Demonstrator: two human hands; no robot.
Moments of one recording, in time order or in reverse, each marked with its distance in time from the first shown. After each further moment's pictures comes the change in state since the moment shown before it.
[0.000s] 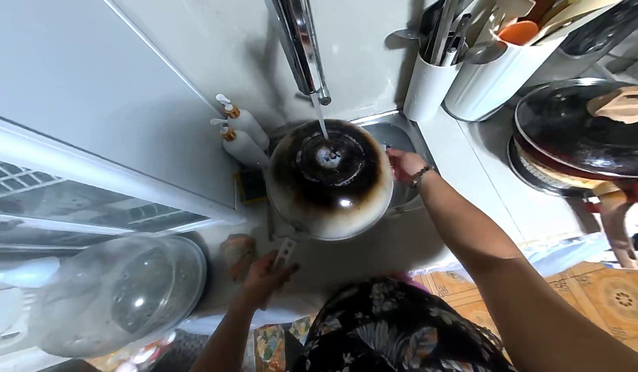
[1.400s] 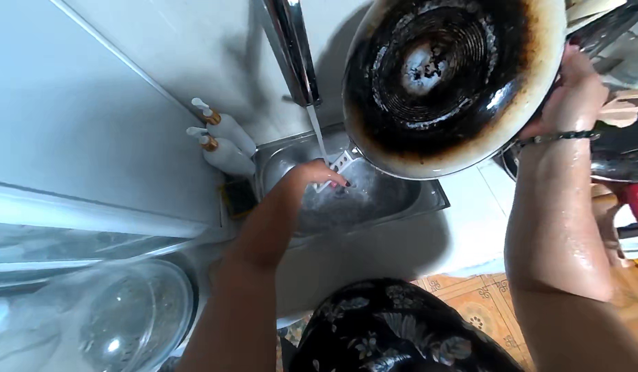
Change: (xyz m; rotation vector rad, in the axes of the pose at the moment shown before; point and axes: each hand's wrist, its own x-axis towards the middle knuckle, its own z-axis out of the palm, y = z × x) left_hand 0.216 0.313 0.114 0.570 -0.465 -0.041; right_hand -0.088 -0.134 -0.073 0.257 0.614 -0.777
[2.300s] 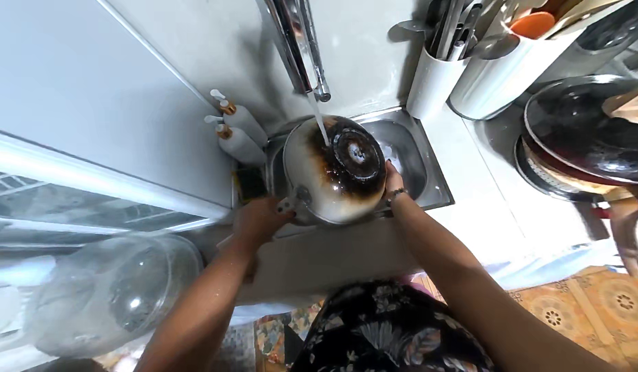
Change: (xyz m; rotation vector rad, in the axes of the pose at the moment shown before) left_hand -0.153 -0.121 0.047 0.319 0.509 -0.234; right_hand -0.120 0.233 0.045 0.013 -0.274 0.721
